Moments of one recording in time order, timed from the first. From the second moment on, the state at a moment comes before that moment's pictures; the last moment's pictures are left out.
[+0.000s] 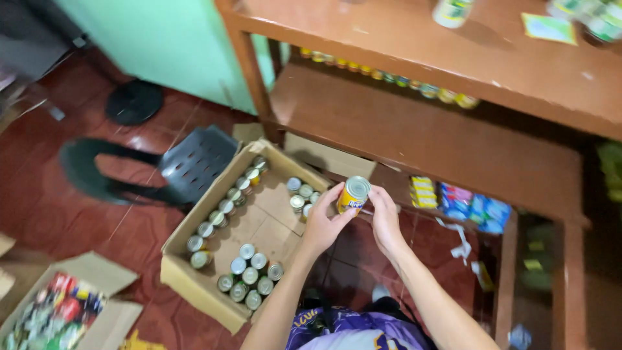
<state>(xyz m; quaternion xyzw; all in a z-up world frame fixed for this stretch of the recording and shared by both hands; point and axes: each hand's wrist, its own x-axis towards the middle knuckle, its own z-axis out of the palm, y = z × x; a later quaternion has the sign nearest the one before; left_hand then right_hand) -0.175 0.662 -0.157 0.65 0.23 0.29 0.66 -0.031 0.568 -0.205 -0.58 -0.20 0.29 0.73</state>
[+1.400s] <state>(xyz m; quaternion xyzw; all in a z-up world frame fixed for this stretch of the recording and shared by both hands) -0.108 0.629 -0.198 0.33 0.55 0.56 0.53 0.041 0.644 -0.195 -0.49 -0.40 0.60 0.48</state>
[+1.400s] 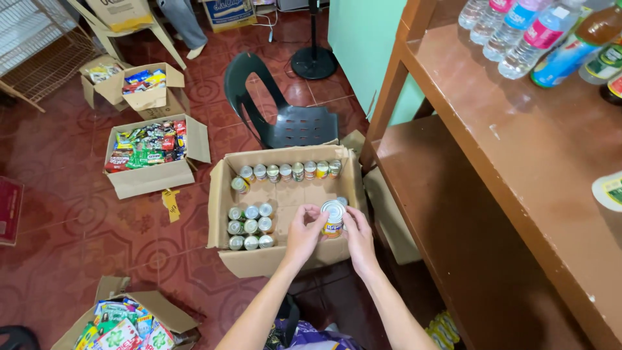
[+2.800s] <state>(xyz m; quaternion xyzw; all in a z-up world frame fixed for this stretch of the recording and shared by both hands) -0.318 0.778 -0.319 0.33 0.53 0.62 0.47 -0.193 0.785 -0.320 -0.57 -0.43 0.57 0.41</state>
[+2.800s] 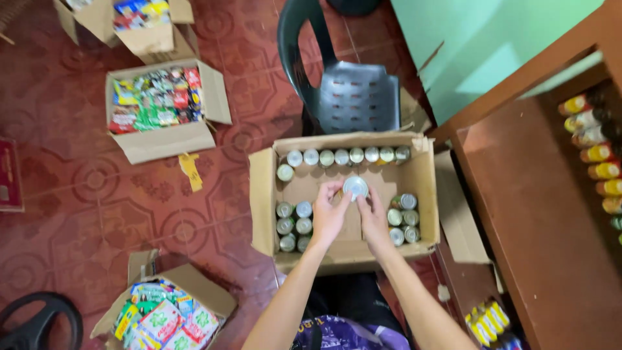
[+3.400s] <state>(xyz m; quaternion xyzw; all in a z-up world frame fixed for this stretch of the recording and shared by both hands) -0.341 0.800 -0.471 0.26 0.58 0.61 0.46 -0.233 0.849 -0.461 -0.58 -0.37 0.65 0.32</state>
